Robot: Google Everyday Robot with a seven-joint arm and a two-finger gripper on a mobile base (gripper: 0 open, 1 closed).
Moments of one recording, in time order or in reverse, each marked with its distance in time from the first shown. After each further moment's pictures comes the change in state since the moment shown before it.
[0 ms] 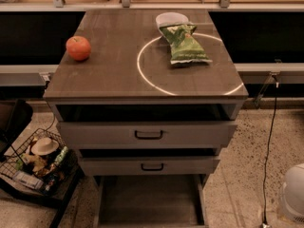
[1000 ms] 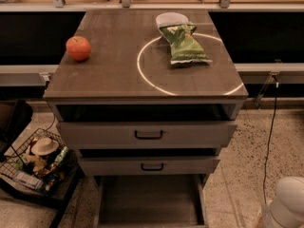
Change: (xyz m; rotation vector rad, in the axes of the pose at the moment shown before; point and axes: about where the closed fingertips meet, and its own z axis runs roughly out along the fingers) arm -0.046 0.051 0.091 -0.219 -0.227 -0.097
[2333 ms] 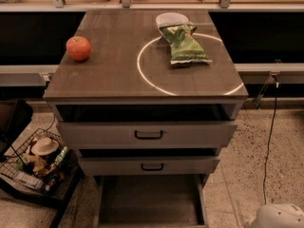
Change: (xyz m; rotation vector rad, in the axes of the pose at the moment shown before) arm -0.008 -0.008 0.144 0.011 -0.074 -0.039
